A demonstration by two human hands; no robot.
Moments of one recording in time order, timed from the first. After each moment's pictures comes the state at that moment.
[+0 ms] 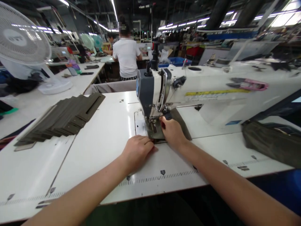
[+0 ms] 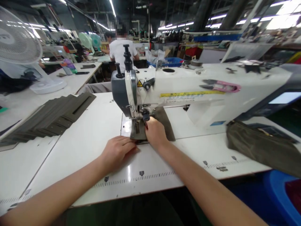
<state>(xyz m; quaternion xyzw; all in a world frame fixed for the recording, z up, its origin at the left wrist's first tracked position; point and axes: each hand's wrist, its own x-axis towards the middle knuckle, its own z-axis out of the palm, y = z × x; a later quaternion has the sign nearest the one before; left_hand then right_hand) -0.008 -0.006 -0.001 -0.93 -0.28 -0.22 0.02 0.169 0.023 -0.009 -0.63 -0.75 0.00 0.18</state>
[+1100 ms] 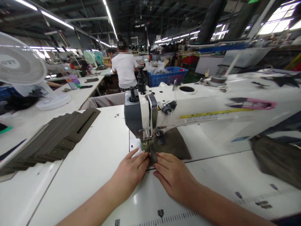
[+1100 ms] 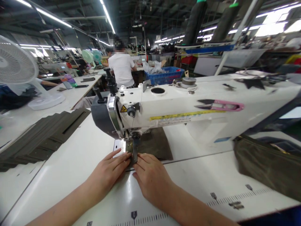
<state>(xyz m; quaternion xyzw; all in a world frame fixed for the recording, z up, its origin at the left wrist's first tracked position) -0.010 0.019 0.001 -0.96 -0.22 -0.18 0.09 0.176 -0.019 -0.016 -0.41 -0.85 0.02 0.33</state>
